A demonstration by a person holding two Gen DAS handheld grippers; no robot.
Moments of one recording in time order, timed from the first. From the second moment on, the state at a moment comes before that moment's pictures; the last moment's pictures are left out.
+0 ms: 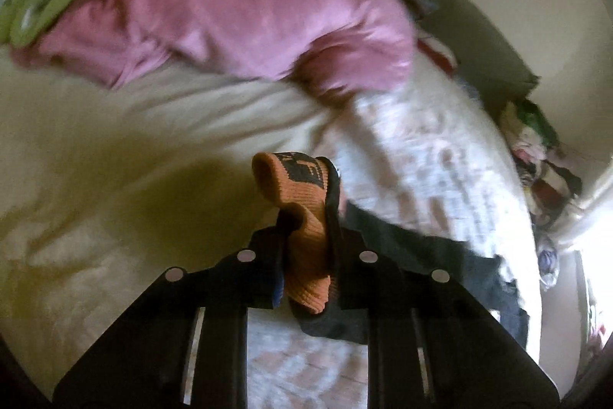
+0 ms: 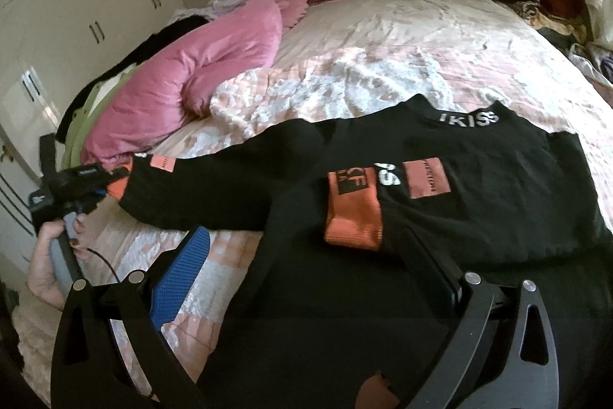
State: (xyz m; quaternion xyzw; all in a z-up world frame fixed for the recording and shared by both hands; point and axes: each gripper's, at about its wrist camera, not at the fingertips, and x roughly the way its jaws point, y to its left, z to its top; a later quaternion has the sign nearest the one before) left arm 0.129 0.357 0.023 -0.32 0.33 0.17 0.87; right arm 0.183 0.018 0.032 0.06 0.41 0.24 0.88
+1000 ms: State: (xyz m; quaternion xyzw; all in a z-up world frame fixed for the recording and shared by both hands) left arm 0.177 0.160 0.123 -0.22 0.30 -0.05 0.93; right arm 0.154 -0.148 0.070 0.16 0.34 0.12 0.92
